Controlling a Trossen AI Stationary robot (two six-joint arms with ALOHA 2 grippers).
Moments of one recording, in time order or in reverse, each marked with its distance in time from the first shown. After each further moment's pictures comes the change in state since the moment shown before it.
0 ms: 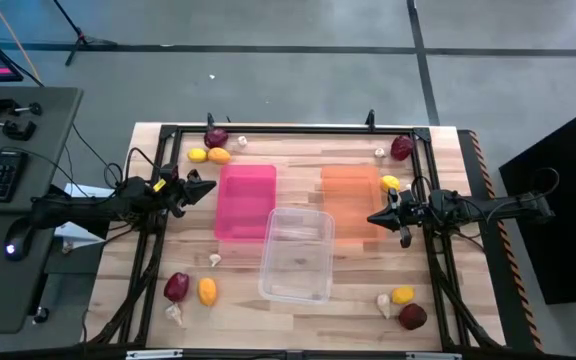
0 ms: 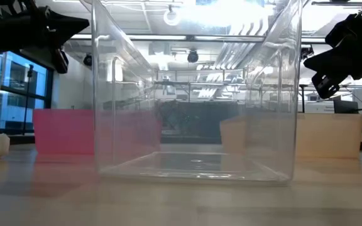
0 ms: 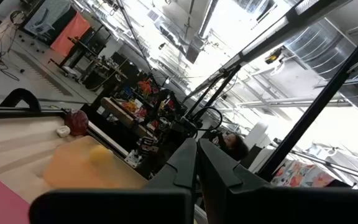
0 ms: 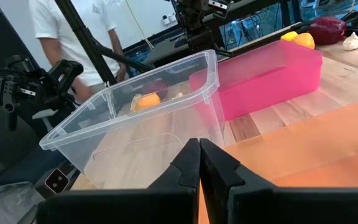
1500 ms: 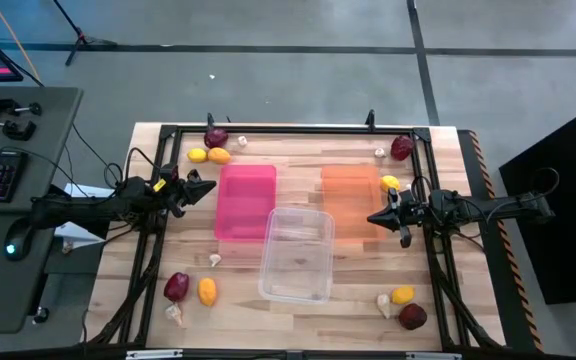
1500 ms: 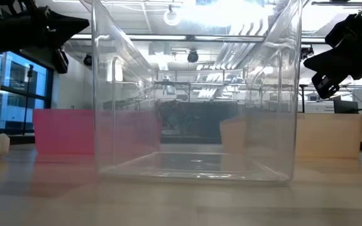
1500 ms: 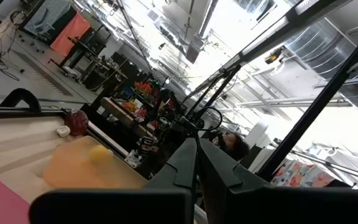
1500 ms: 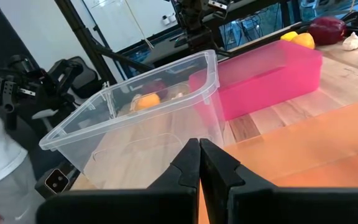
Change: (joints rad) left arm 0.000 0.000 0.000 0.000 0.000 0.000; right arm 0.000 0.000 0.000 0.000 -0.001 0.000
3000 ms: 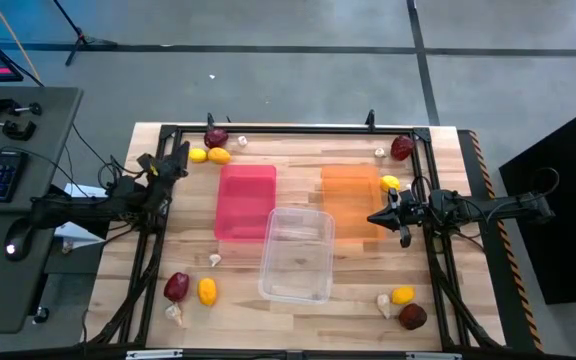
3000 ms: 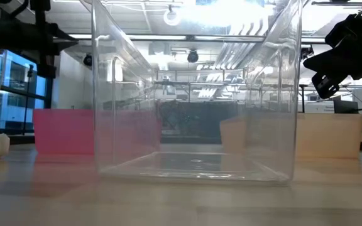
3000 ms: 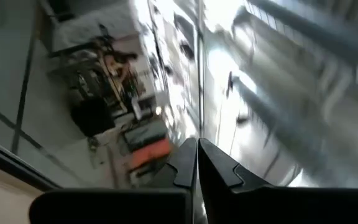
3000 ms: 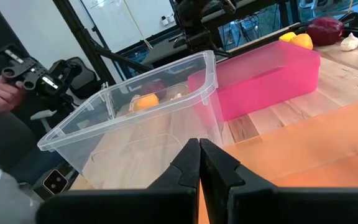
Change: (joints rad) left arm 0.002 0.005 0.000 0.187 -0.791 -0.270; right arm 0.000 0.000 0.000 0.000 0.005 0.000
